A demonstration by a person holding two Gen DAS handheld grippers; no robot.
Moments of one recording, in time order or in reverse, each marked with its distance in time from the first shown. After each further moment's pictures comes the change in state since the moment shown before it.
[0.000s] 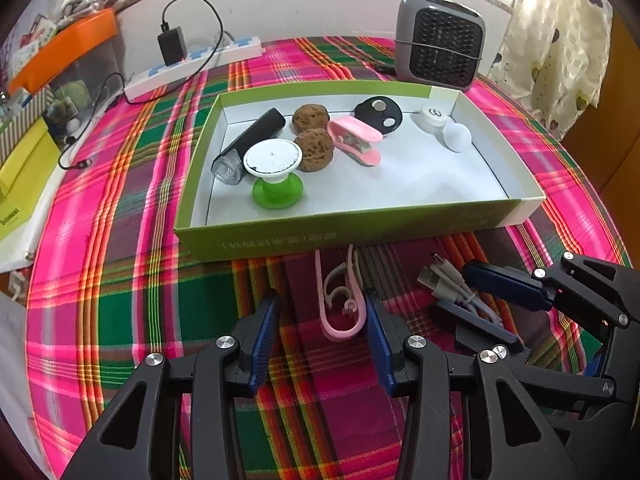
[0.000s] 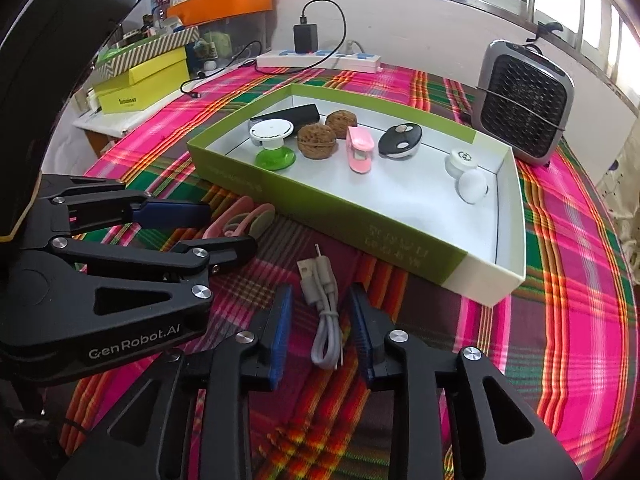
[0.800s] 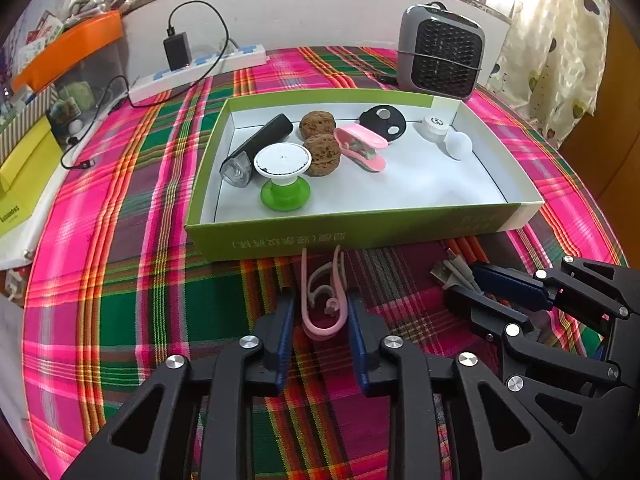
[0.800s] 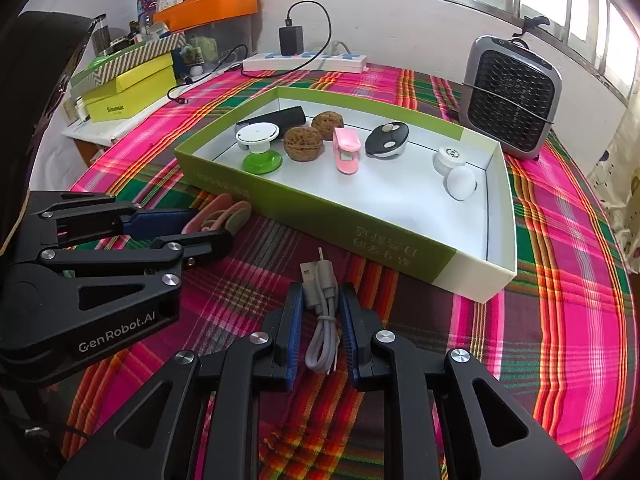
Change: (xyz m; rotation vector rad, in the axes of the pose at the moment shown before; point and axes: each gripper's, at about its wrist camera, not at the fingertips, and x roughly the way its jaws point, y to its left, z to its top) left arm -0.003 0.008 -0.005 -0.010 -0.039 -0.012; right arm 0.000 -0.002 0.000 0.041 -0.005 -0.028
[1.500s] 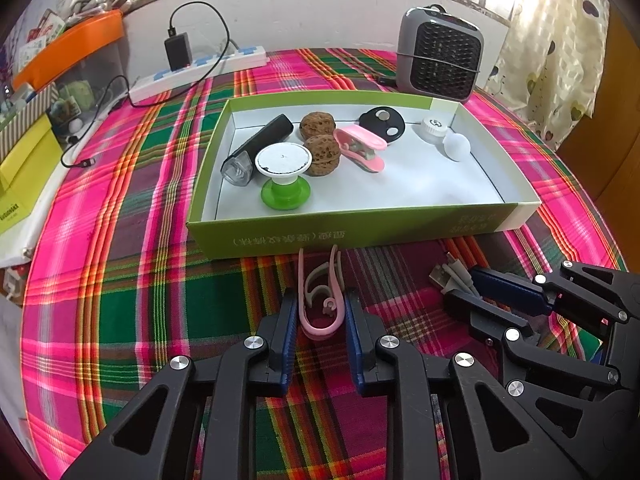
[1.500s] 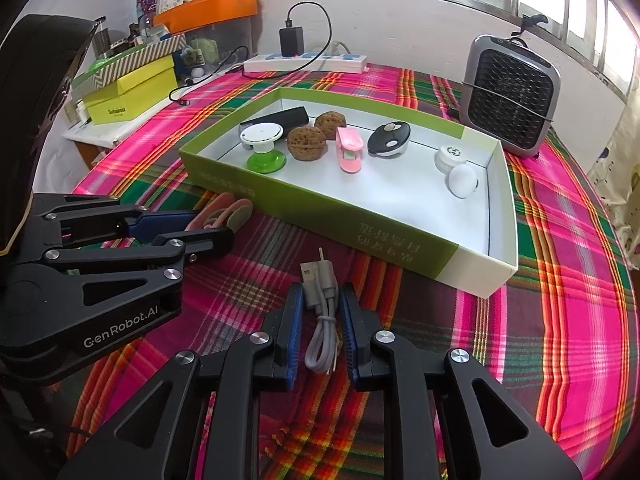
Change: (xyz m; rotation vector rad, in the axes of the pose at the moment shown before) left arm -0.001 0.001 -0.001 -0.004 -0.004 -0.006; right arm -0.002 0.002 -0.002 0.009 -0.004 0.008
